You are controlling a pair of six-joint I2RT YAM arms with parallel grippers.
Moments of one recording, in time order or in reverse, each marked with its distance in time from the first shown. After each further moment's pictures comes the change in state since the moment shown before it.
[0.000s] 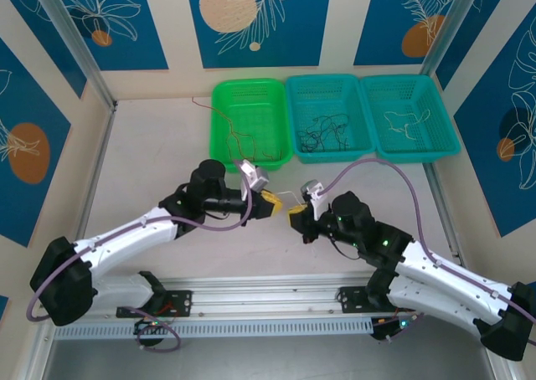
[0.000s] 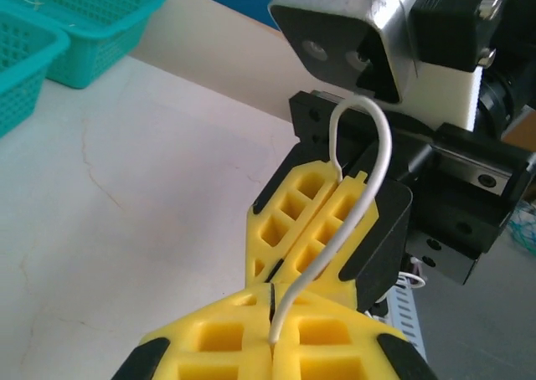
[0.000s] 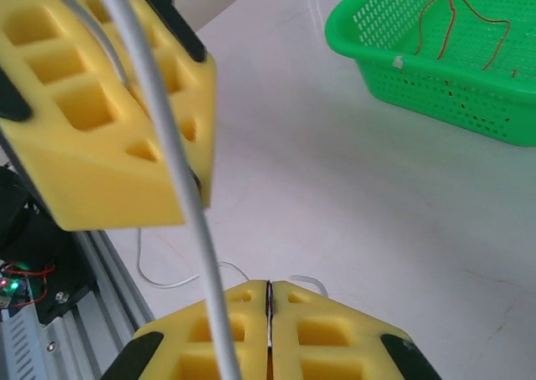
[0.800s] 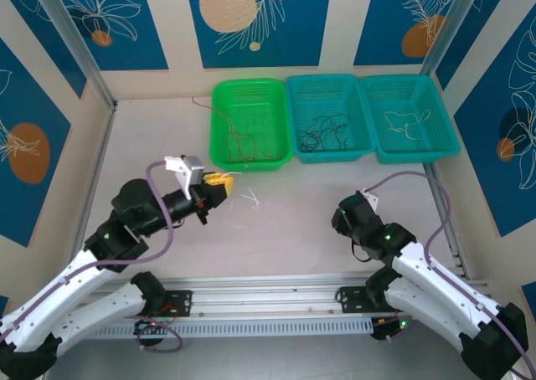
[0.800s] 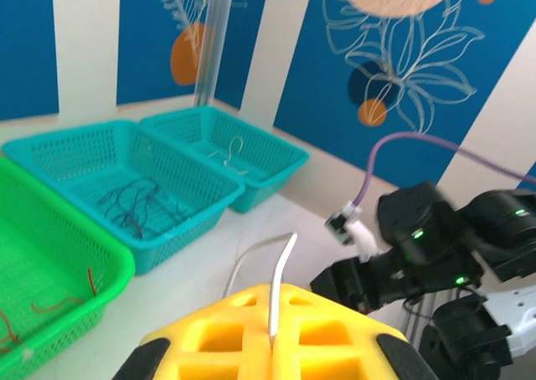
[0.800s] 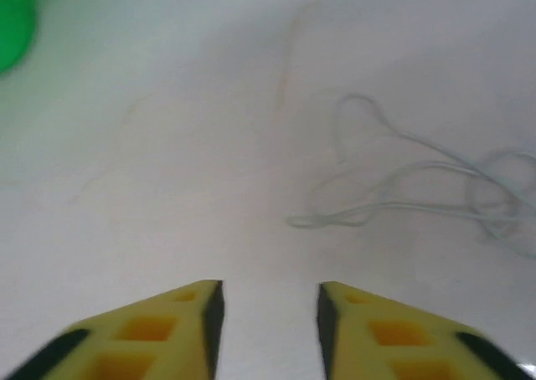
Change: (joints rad) left arm 0.000 -0.505 0.048 -0.289 -0.467 -0.087; right arm -0.309 -0.024 -0.087 -0.417 0.337 0.546
